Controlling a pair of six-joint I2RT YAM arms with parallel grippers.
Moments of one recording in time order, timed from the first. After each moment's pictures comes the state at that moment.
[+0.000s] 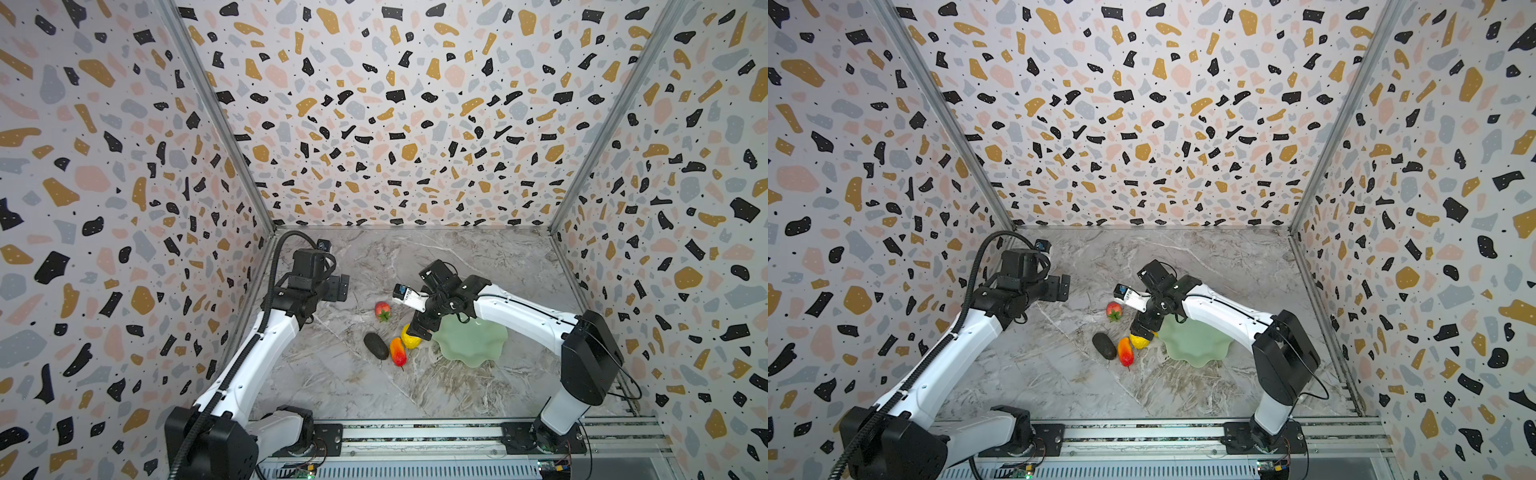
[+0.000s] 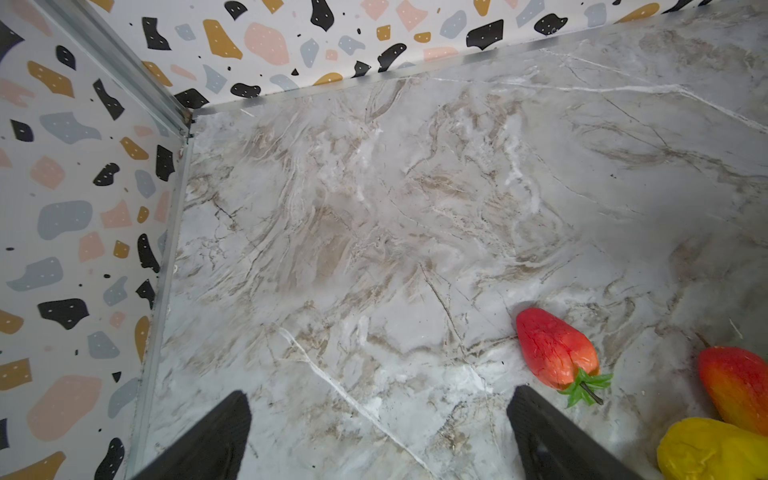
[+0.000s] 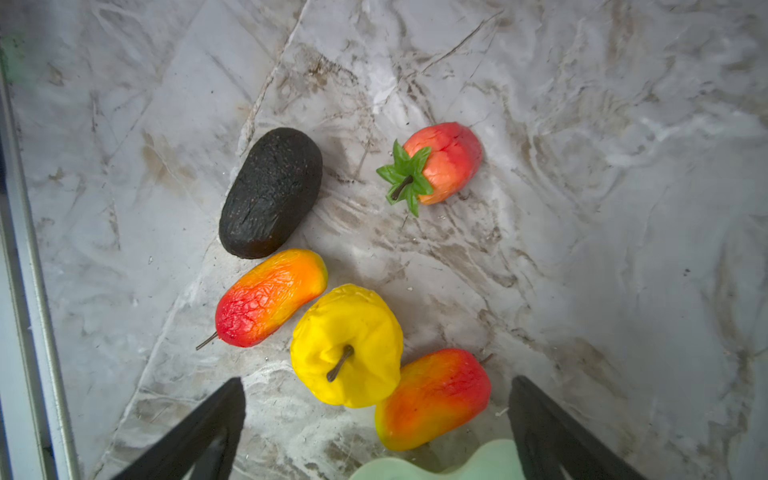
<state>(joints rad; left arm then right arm) -0.21 1.19 1.04 -0.59 -0.14 0.02 0.81 1.71 1.32 -0.65 -0.26 -0.45</state>
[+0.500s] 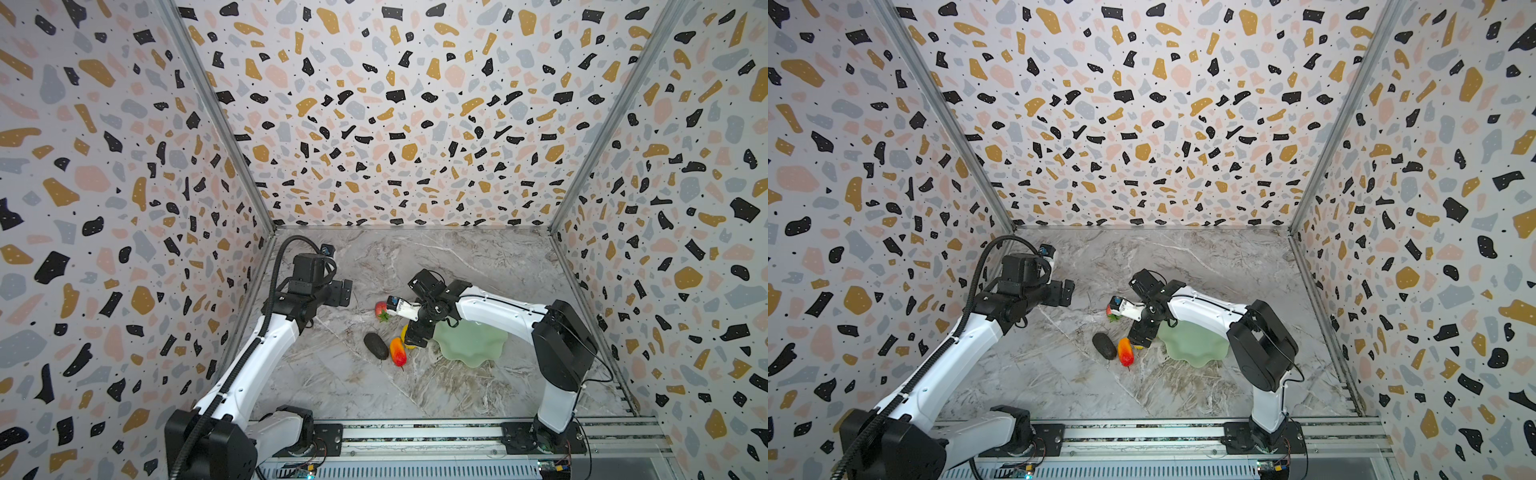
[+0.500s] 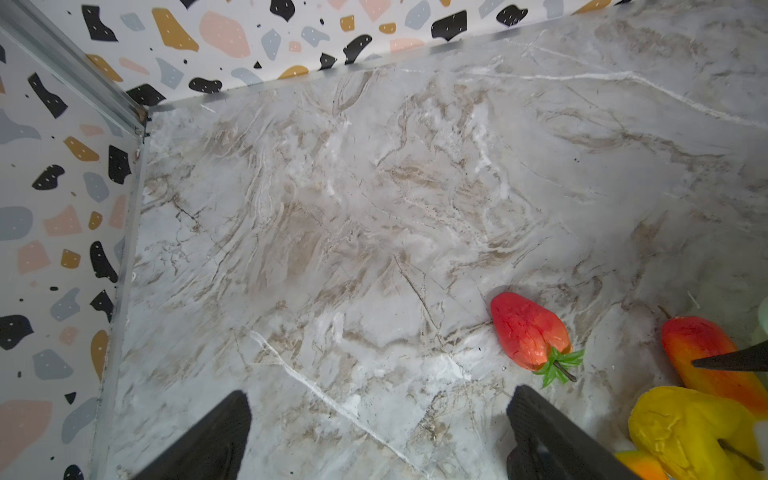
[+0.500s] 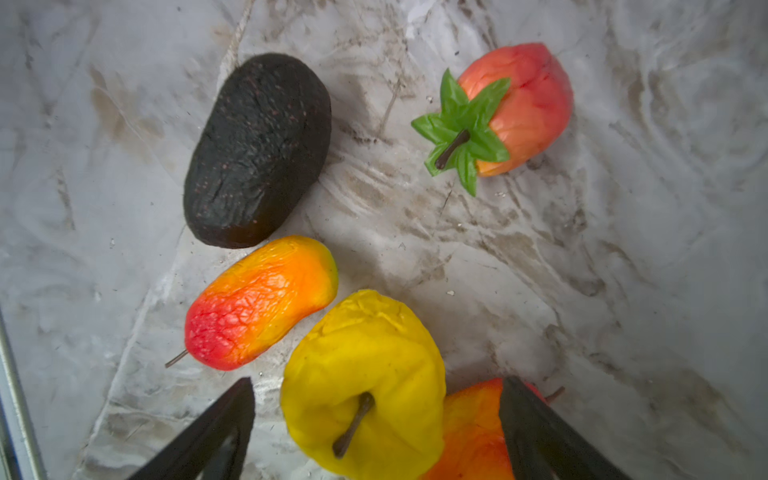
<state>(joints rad) -0.21 1.15 0.99 -0.55 -0.06 0.04 0.83 1.85 1.34 -0.66 -0.25 -0.45</state>
